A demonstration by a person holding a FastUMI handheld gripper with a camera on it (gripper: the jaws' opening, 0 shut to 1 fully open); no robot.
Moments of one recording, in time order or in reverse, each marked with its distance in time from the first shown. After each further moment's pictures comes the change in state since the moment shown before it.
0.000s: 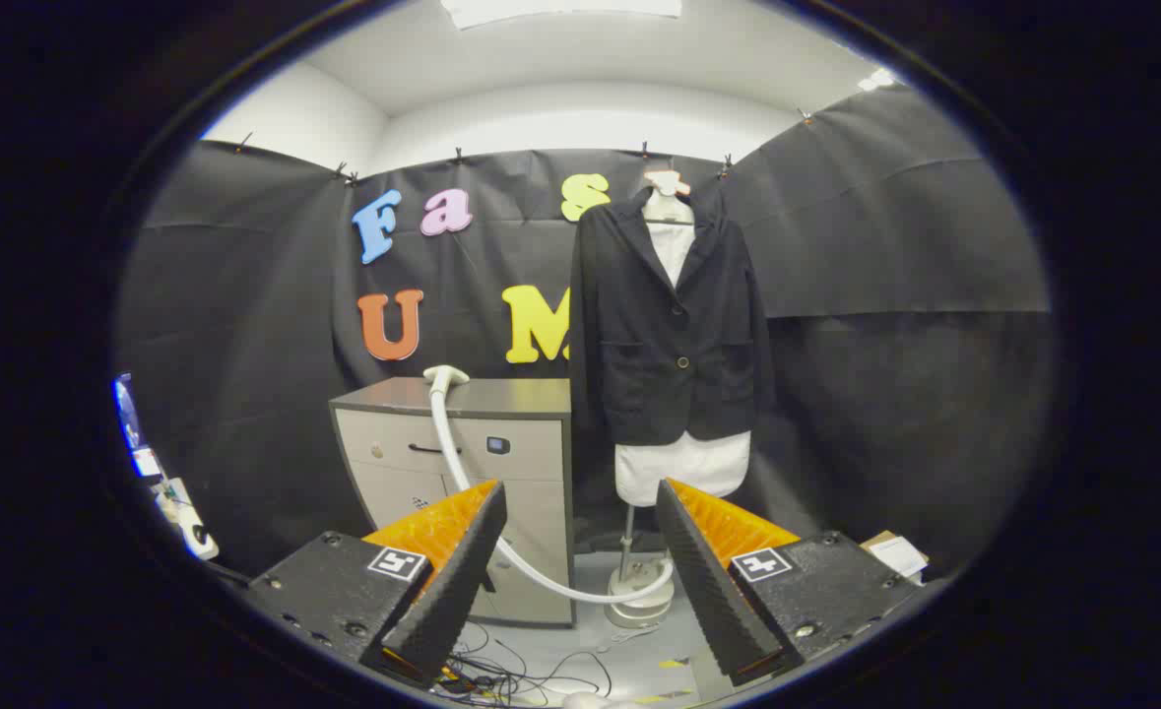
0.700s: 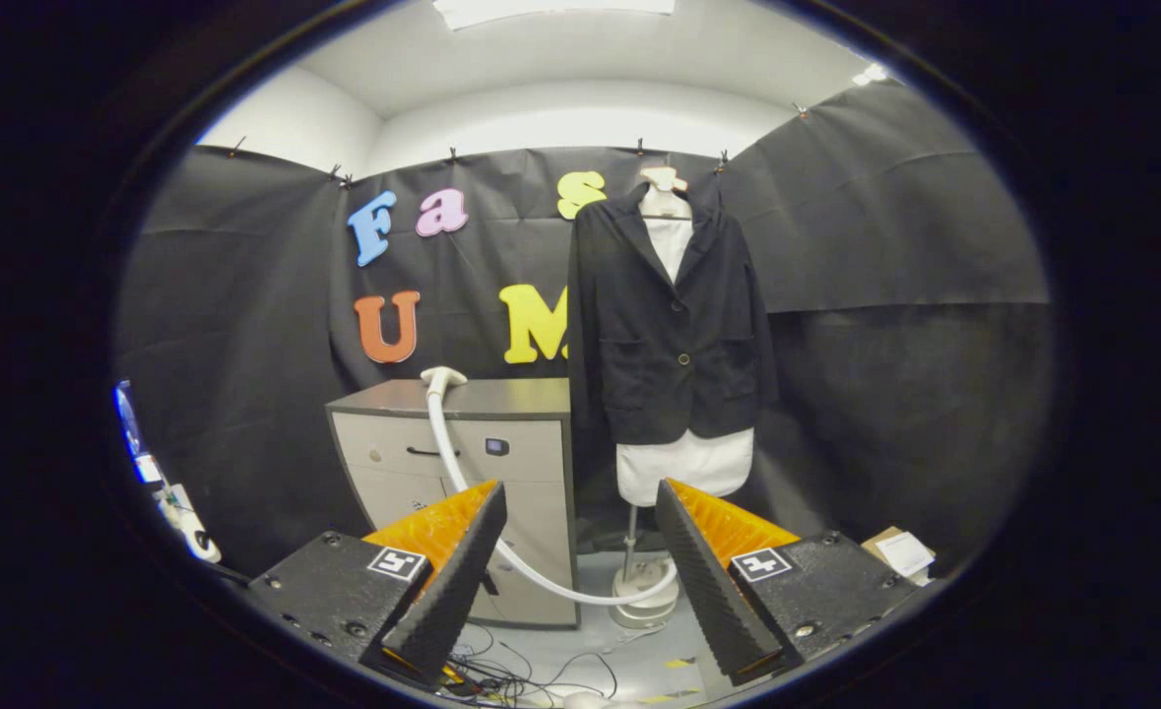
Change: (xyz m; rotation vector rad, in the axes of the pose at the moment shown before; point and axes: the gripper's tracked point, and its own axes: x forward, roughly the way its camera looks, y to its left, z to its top) arm 0.012 0.004 0.003 0.028 0.004 0.008
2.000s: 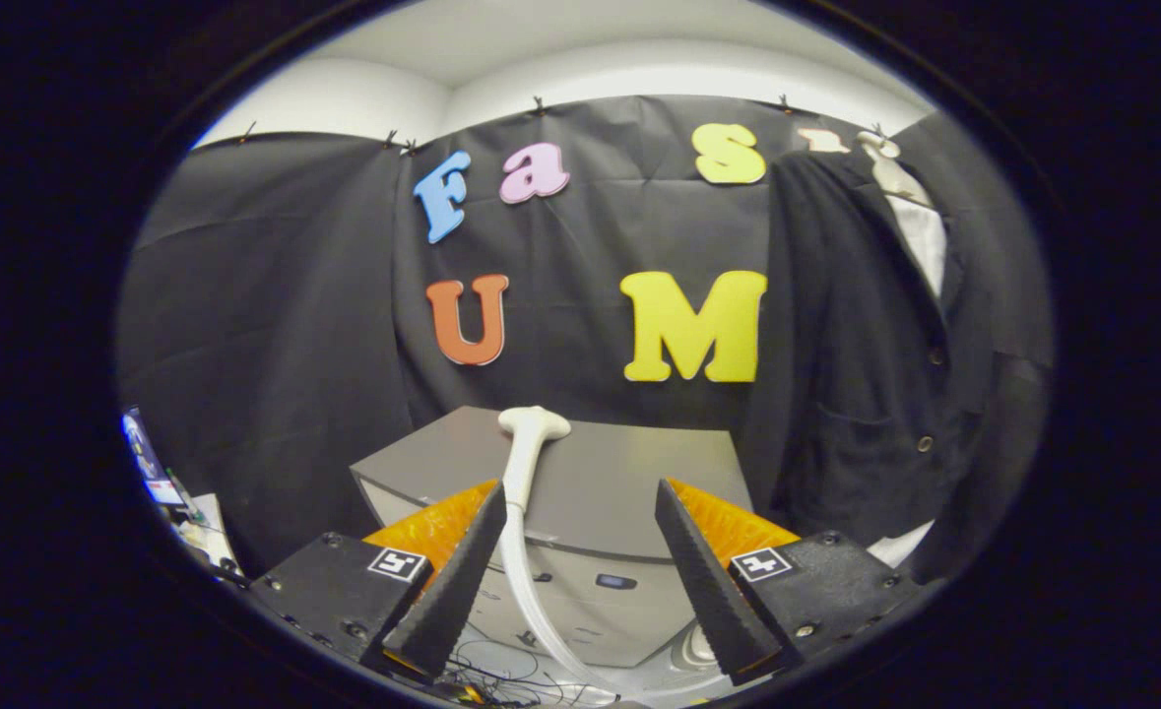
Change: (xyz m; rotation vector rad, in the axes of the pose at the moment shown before) arm 0.311 0.207 0.124 -0.133 0.138 0.344
